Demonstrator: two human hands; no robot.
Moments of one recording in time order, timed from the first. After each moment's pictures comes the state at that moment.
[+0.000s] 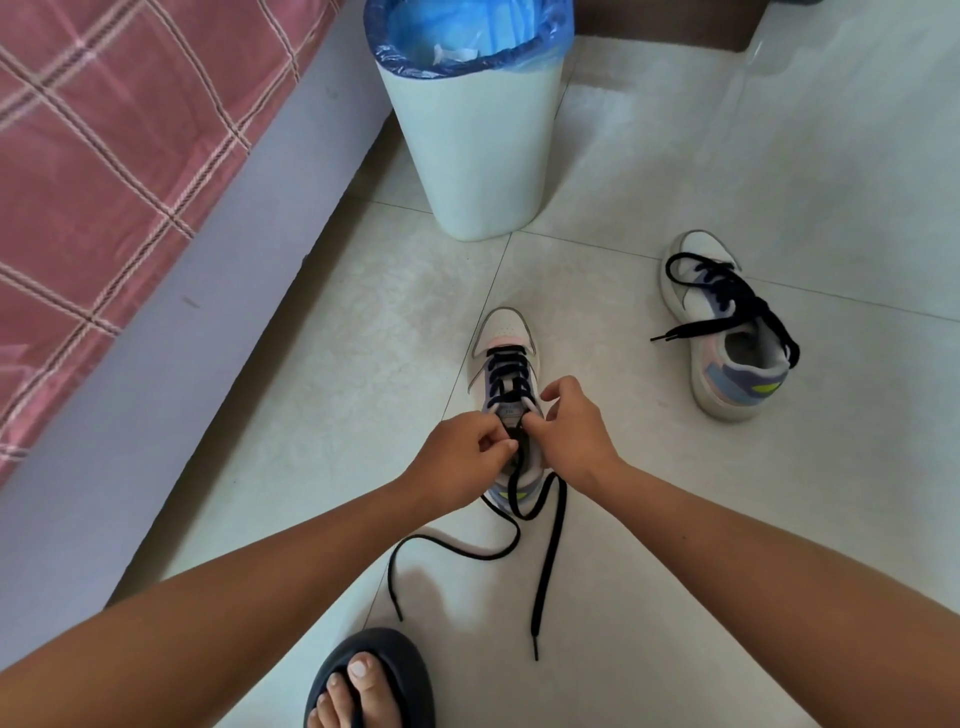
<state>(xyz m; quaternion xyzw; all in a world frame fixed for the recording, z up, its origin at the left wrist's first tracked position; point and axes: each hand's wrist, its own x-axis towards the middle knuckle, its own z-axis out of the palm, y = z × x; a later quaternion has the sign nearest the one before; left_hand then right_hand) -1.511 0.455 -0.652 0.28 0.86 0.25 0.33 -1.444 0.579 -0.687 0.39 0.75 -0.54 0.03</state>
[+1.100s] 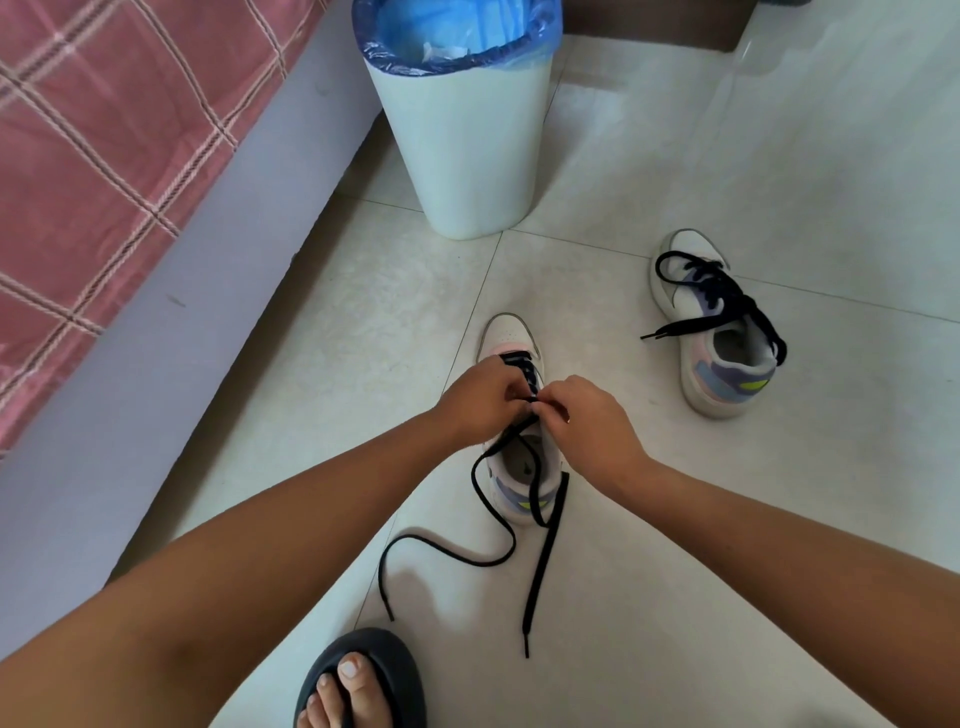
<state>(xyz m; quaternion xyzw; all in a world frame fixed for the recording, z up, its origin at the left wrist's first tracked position) -1.545 0.509 -0.673 0.40 0.84 0.18 0.31 -1.427 0.603 -0.679 0.26 0.90 -0.35 0.02</state>
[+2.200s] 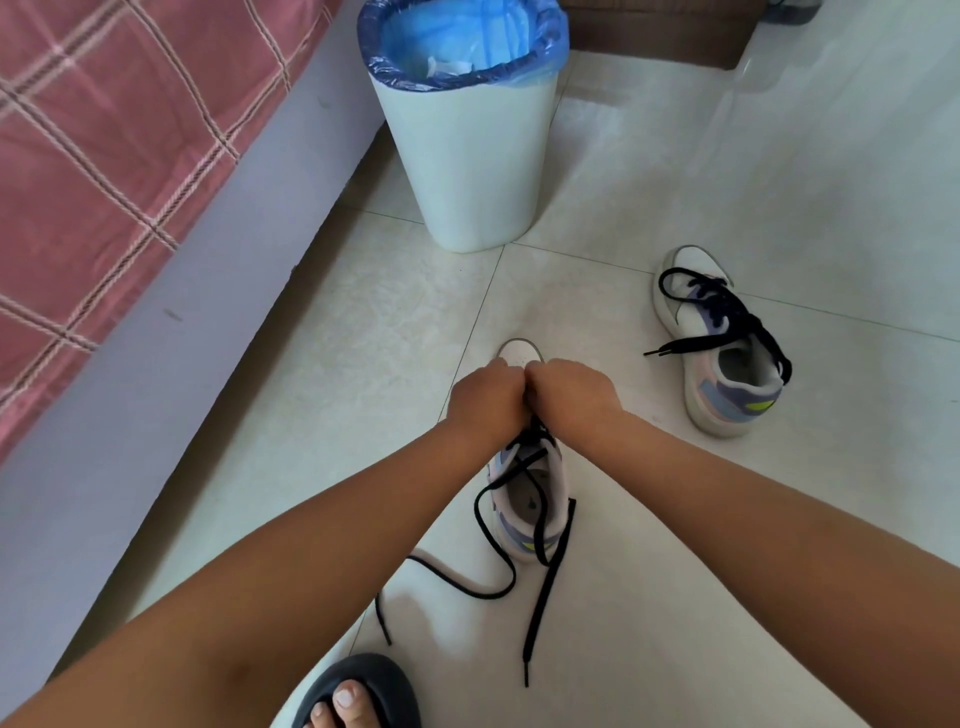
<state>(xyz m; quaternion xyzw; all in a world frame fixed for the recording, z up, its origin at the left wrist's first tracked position) -1.542 0.530 -0.670 0.38 0.90 0.04 0.20 -1.483 0.618 -0.668 0.21 0.95 -0.16 0.17</state>
